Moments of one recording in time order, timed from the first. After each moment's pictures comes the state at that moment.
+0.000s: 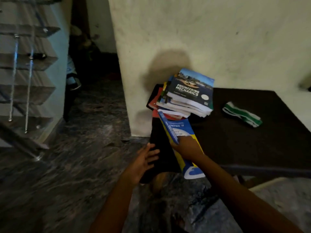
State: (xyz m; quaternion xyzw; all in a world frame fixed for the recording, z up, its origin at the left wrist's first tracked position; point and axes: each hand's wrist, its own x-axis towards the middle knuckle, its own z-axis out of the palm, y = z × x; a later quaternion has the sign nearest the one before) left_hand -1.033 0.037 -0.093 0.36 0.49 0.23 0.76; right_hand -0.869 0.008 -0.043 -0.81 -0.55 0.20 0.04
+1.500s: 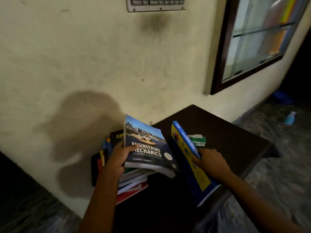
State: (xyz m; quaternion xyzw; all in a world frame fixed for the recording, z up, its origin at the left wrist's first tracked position) left_hand -0.817 0.238 0.033 0.57 0.37 0.13 0.72; right_hand -0.694 -0.007 0.014 -0.94 -0.27 0.07 0.19
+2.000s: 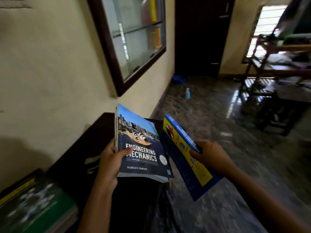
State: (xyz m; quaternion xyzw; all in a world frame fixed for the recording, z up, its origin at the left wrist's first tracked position) left_hand -0.678 0.025 0.044 0.68 0.14 0.01 0.72; right_hand -0.670 -0.241 0.017 -0.97 0.00 0.03 0.22
